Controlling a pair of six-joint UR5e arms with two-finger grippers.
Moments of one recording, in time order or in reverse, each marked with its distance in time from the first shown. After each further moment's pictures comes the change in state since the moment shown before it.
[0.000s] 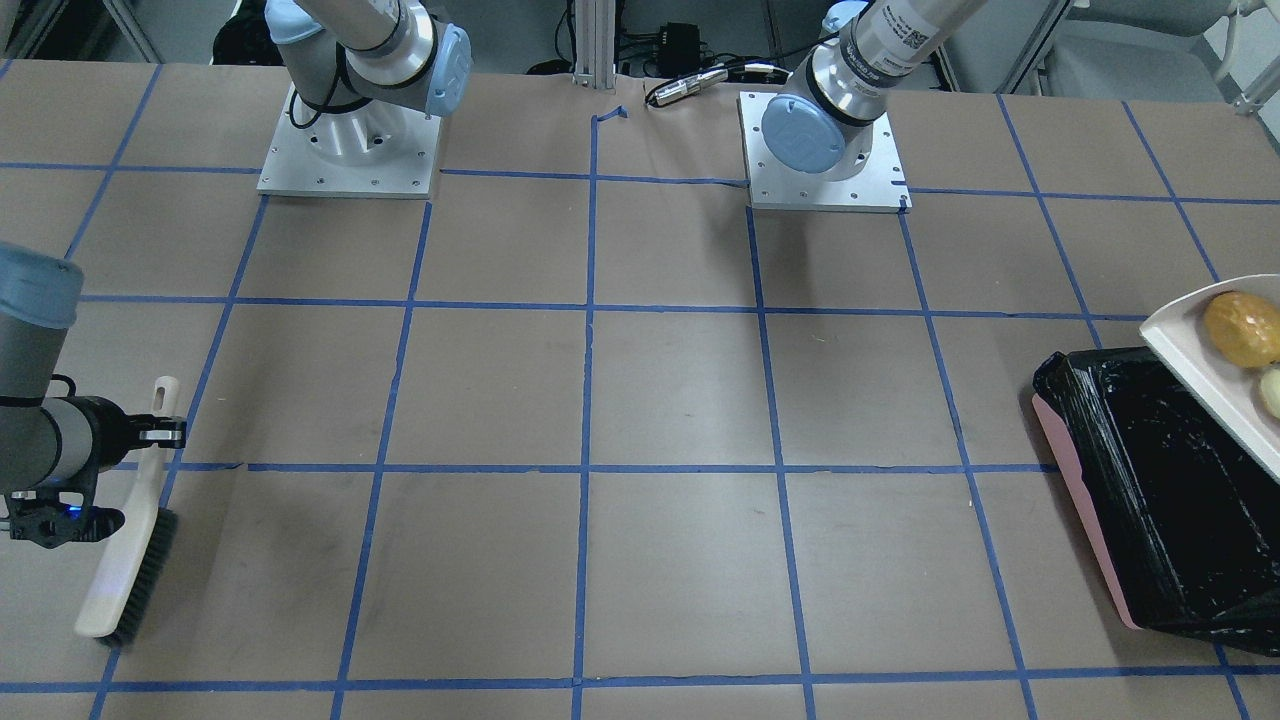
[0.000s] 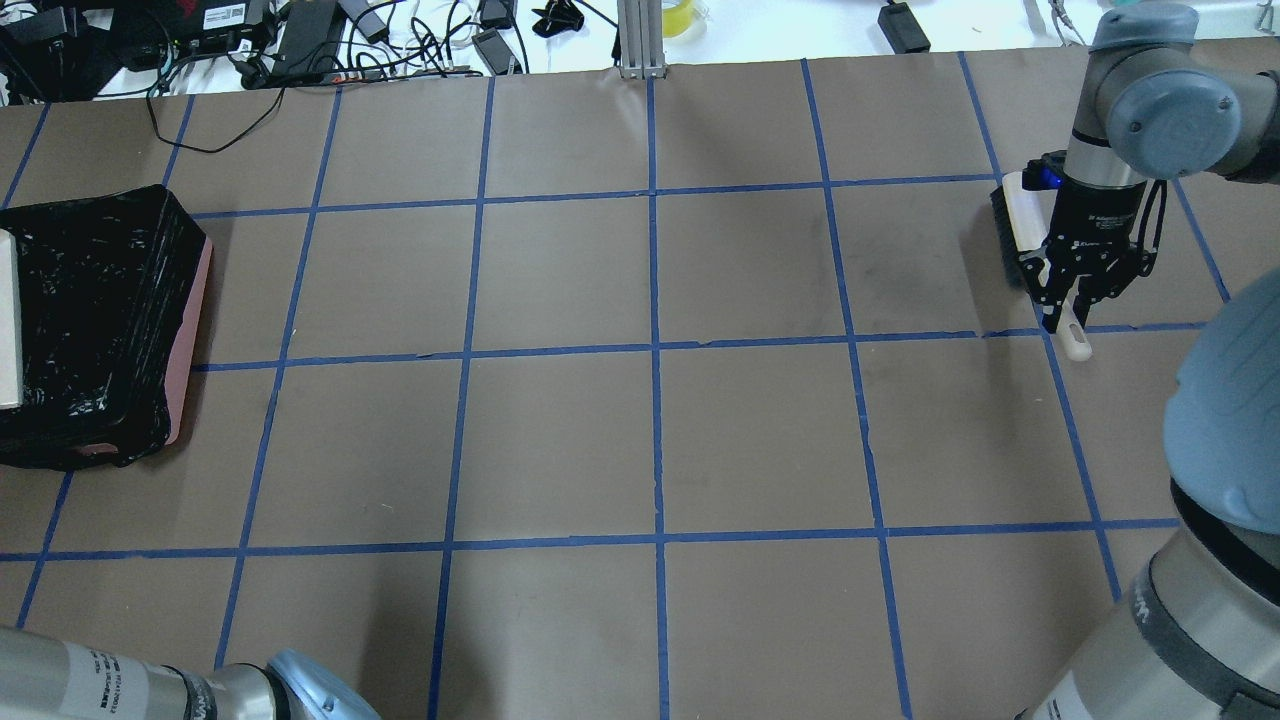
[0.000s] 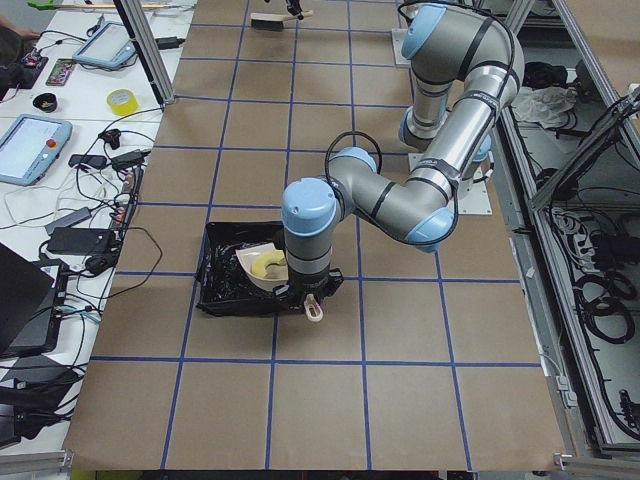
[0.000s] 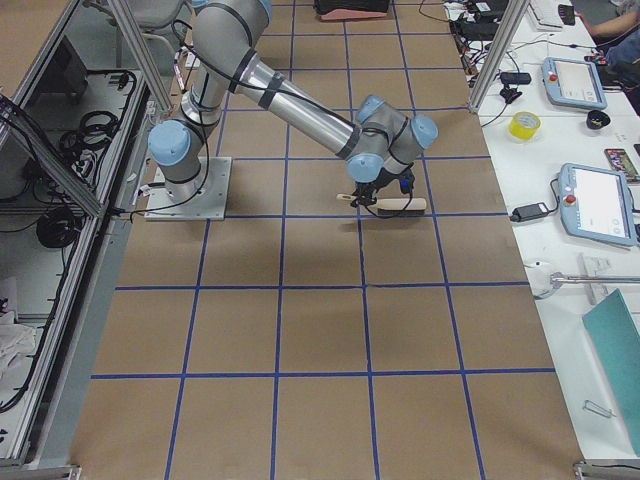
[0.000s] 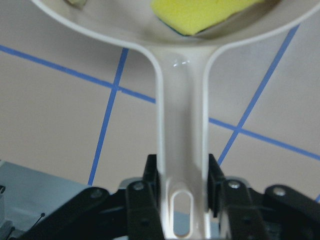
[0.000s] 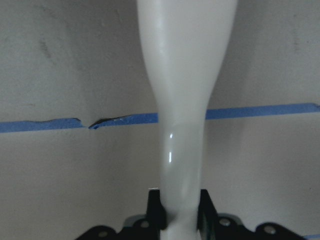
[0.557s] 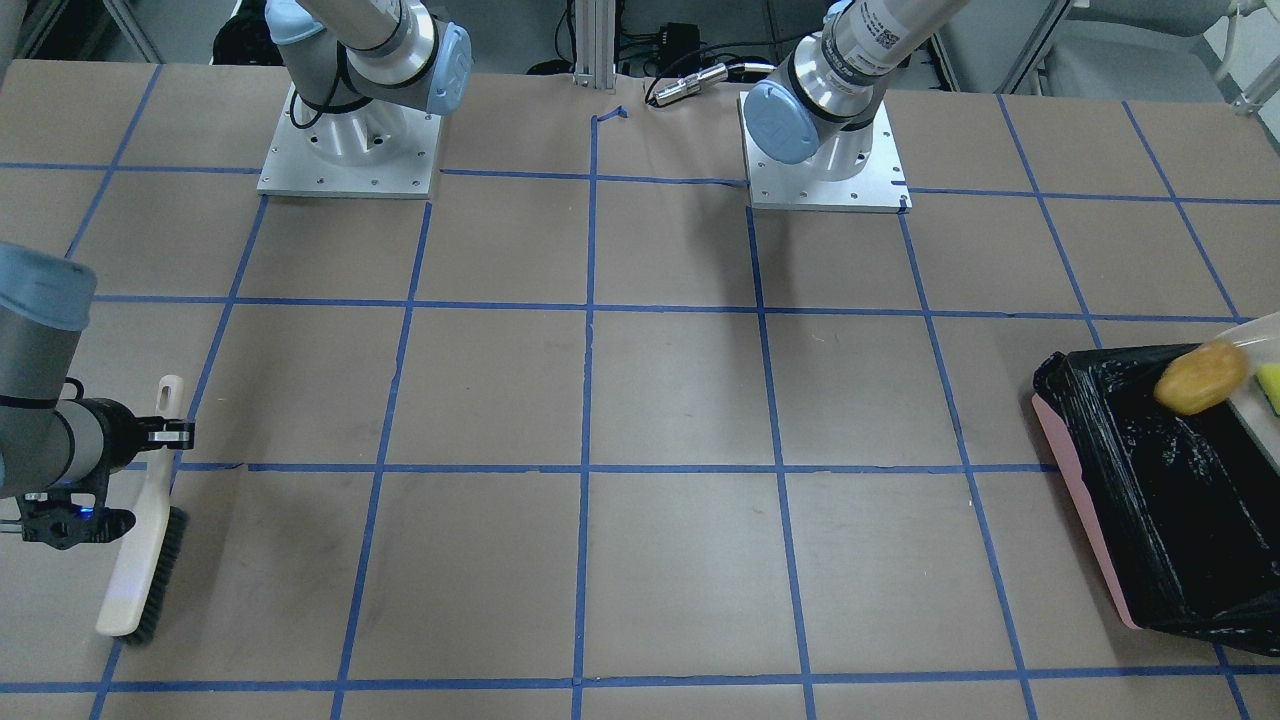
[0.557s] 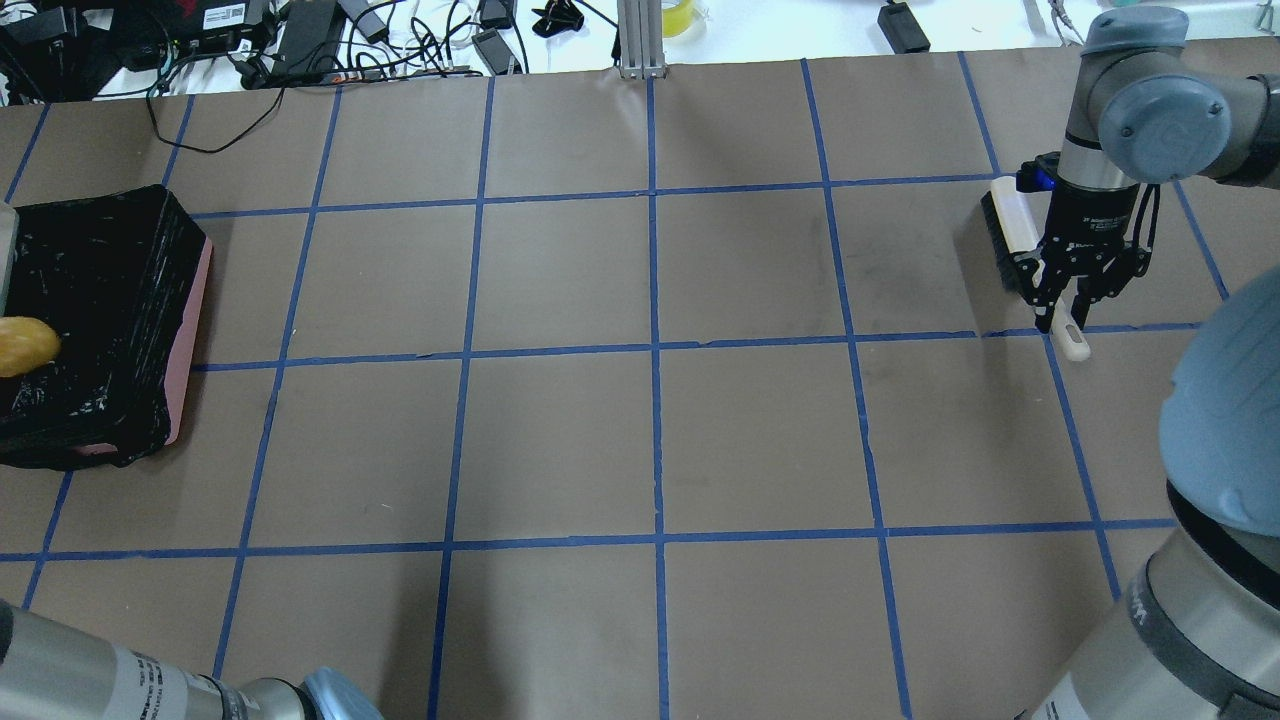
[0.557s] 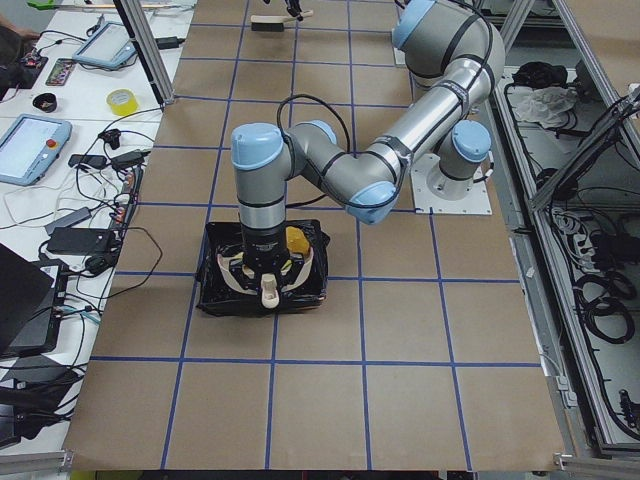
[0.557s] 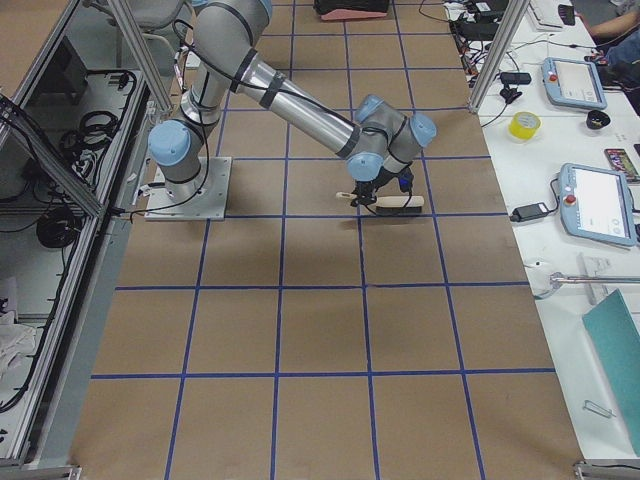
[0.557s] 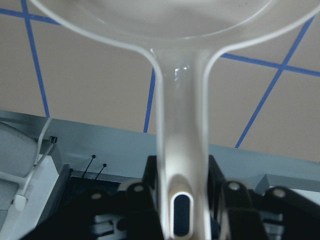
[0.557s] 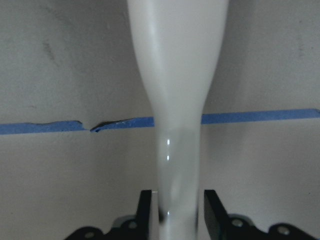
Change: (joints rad) left arm -0.174 -0.018 0.018 0.210 0.206 0.072; right arm 0.003 0.000 0.002 -0.014 -0.008 -0.008
